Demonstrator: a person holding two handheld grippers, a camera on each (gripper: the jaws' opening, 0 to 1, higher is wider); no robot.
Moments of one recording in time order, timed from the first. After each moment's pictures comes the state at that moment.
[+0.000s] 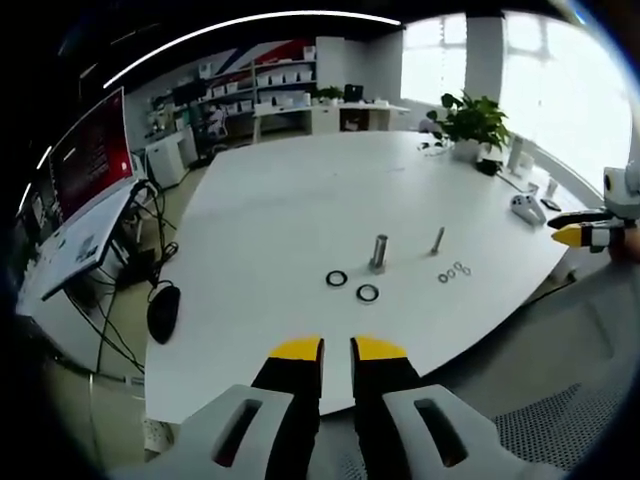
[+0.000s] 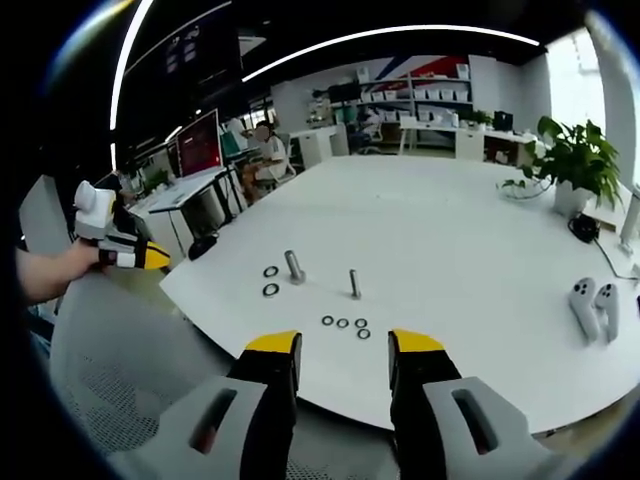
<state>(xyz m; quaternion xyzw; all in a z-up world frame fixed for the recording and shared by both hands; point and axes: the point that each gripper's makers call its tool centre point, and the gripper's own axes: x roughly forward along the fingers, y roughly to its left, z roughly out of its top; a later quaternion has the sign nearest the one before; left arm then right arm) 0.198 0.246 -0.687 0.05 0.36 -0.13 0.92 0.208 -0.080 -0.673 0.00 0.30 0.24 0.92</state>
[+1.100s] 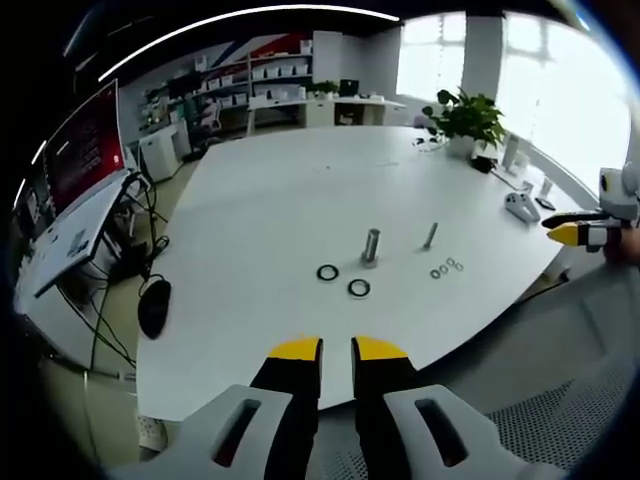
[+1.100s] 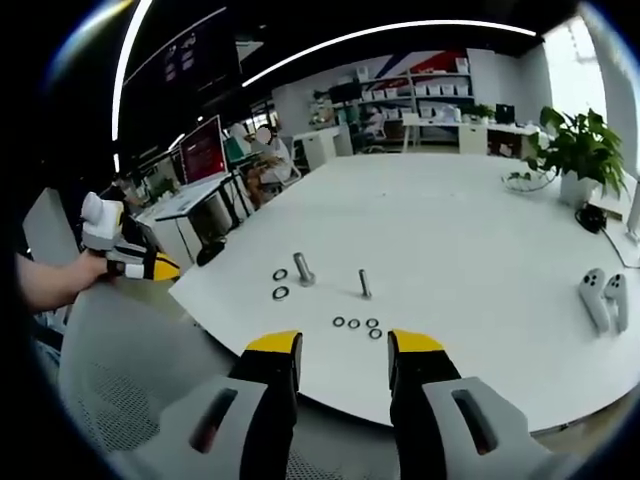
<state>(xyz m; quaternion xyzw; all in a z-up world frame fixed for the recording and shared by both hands) 0.196 0.240 -0.692 0.04 0.37 -0.14 0.92 0.206 -0.073 -0.674 0.02 0.31 0.25 0.92</state>
